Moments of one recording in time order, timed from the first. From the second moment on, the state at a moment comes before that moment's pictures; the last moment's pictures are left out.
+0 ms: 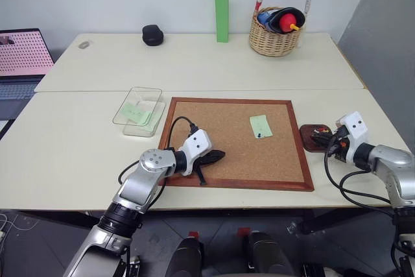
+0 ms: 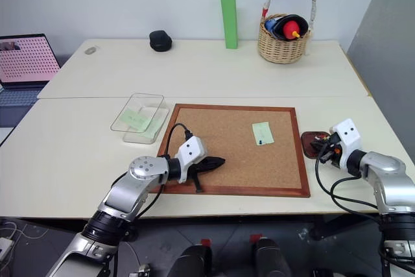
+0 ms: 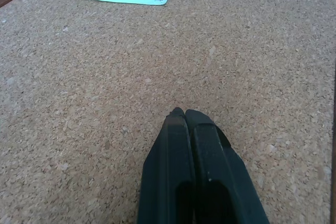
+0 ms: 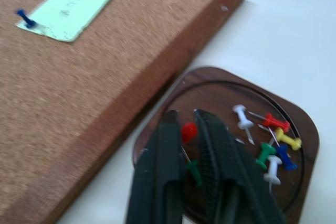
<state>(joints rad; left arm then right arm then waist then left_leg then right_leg) -0.37 0.45 -0.29 0.05 -0.10 0.30 -0.88 -0.28 -0.73 -0.14 0.17 0.26 0.45 0.78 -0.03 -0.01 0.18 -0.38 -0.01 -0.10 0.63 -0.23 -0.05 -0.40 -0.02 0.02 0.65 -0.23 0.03</state>
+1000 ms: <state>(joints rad) -0.38 0.45 -0.31 0.06 -0.10 0.29 -0.89 -0.41 -0.49 0.06 0.13 0.23 0.38 0.76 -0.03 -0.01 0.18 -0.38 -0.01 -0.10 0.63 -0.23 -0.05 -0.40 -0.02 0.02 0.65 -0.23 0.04</state>
